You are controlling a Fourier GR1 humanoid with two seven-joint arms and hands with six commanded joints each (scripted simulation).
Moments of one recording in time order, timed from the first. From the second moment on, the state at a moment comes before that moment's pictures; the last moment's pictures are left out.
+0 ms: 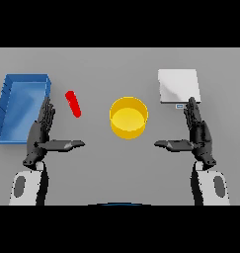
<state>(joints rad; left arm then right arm) 0.00 0.00 0.00 -1.57 0.00 0.00 0.00 0.00 0.00 0.00 -1.57 0.00 0.00 0.00</state>
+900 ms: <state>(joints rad) 0.01 0.07 -0.09 -1.62 -0.11 -0.04 0.07 0.12 -0.07 0.13 -1.72 0.21 -0.02 -0.11</state>
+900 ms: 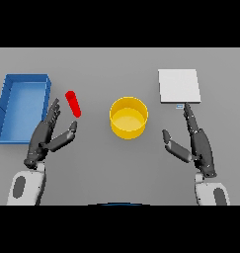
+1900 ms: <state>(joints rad) -0.41 0.06 0.03 -1.07 -0.14 -0.01 -0.03 0.11 -0.07 0.09 -1.71 0.16 -0.01 -0.09</state>
